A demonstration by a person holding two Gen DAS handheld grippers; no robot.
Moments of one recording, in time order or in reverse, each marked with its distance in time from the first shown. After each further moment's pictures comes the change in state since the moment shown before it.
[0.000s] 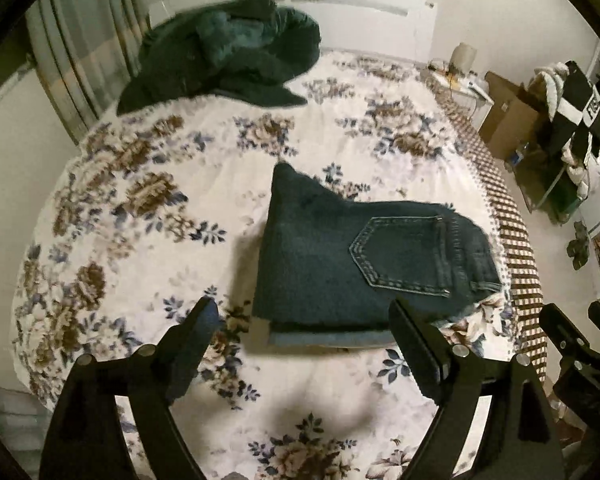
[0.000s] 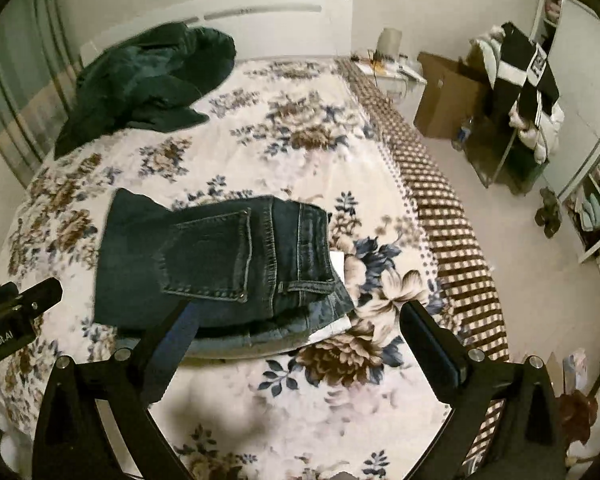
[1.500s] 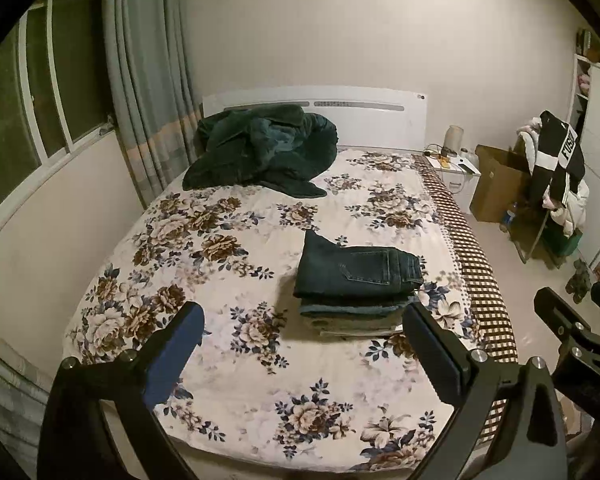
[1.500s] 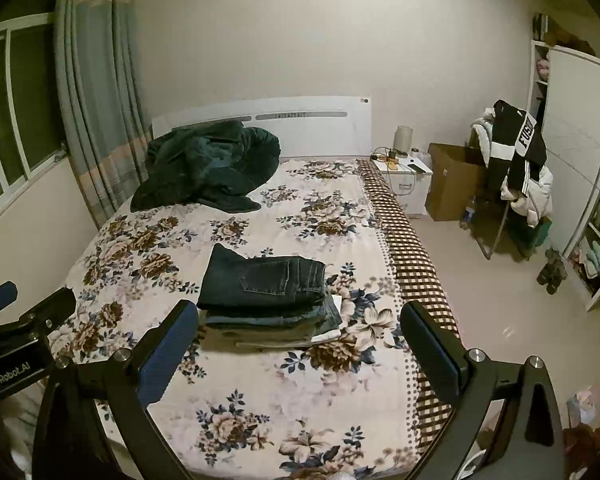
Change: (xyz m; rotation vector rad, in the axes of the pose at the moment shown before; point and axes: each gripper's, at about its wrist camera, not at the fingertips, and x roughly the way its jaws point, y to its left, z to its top) left arm -0.279 -0.019 -0.134 -0.017 -0.334 0.100; right arm -0.402 -0.061 -0.125 -0.054 -0.327 0.134
